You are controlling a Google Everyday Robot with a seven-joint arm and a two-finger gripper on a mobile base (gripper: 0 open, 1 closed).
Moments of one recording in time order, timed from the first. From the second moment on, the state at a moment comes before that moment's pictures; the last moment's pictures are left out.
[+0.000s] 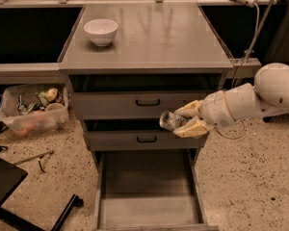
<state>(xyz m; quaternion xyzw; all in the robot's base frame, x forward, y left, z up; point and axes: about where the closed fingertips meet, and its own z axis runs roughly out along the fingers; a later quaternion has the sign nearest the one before) 0.534 -0.120 0.758 -0.63 0.65 0.23 0.36</state>
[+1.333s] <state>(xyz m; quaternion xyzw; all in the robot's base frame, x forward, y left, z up) 0.550 -0.034 0.515 -0.56 0.68 0.27 0.39</state>
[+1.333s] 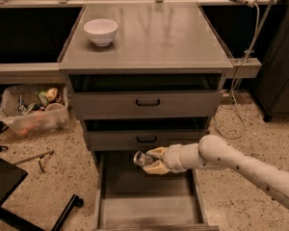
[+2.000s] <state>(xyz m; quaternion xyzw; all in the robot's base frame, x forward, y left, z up) 0.546 -0.028 0.497 -0.55 0.68 0.29 0.39</state>
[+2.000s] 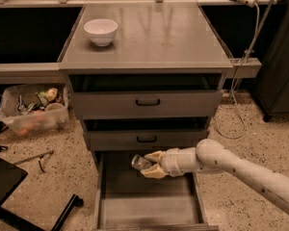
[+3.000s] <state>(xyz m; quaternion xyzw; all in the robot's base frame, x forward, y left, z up) 0.567 0.007 0.315 -0.47 0.71 0.32 0.42</state>
